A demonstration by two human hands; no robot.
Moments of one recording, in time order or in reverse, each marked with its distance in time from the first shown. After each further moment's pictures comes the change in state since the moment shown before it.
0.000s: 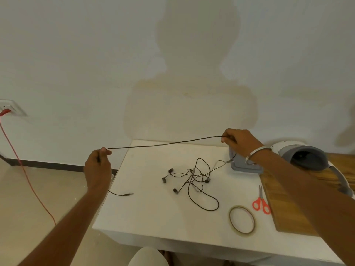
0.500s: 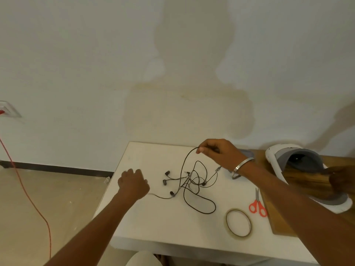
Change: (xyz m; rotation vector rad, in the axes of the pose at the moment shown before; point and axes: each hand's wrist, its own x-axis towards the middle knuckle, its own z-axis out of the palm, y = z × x) left_hand -0.049 0.013 0.059 0.987 -0.701 0.097; right_hand -0.022 -0.046 0.019 0.344 -0.127 -0.141
